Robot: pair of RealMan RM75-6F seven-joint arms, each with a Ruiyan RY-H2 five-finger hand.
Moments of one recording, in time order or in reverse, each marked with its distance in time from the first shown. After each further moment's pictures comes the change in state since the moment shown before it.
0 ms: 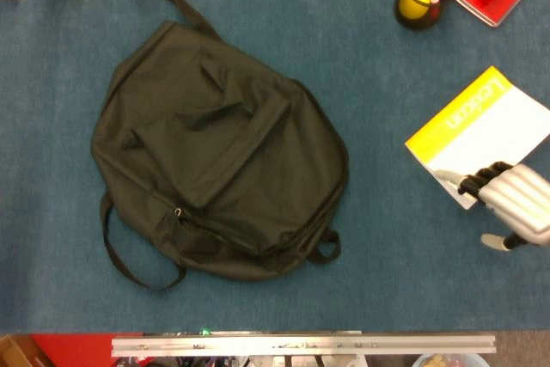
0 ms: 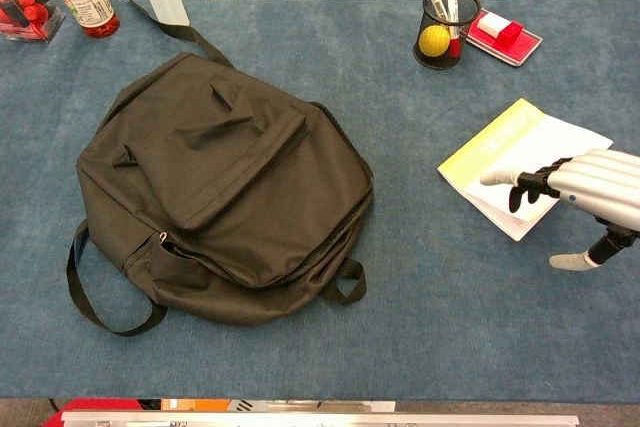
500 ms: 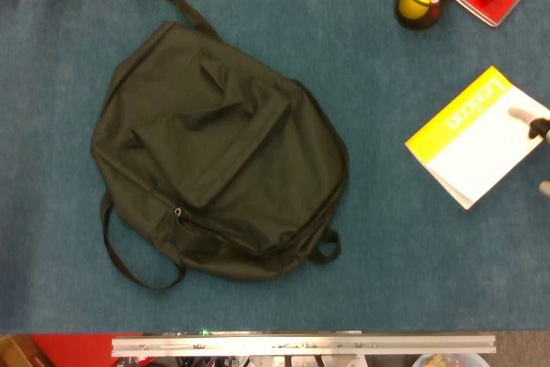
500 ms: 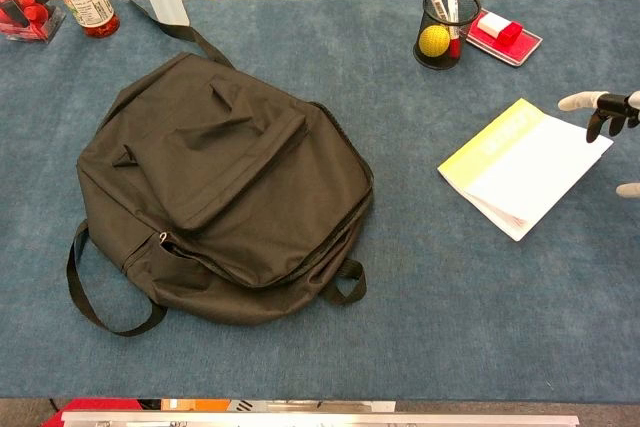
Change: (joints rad) left arm -0.004 -0.002 0.002 0.011 -0.008 -0.019 -0.014; right arm 0.041 0.125 0.096 0.008 0.300 -0.113 -0.092
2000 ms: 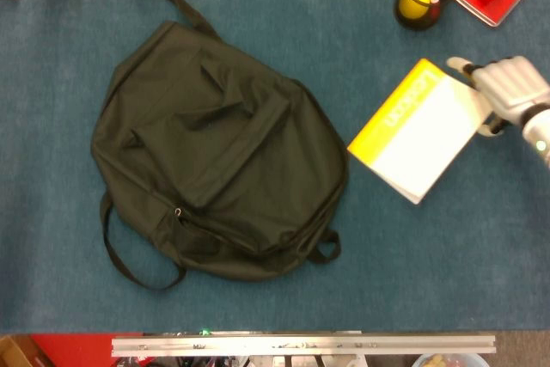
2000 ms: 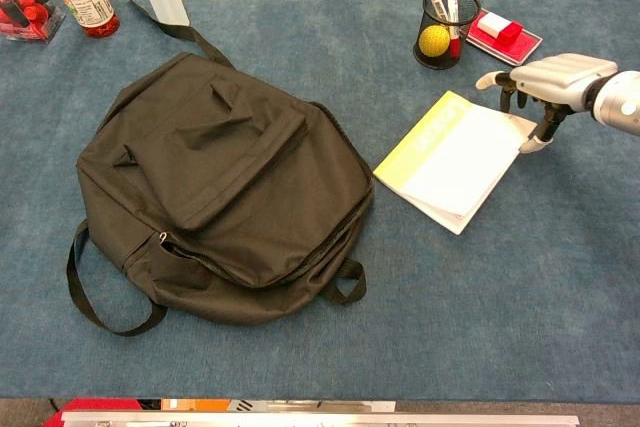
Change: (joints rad) left arm -0.003 -0.018 -0.003 0.020 -0.027 -0.011 0.000; right arm 0.295 -0.373 0.108 0.327 0.438 -0.265 -0.238
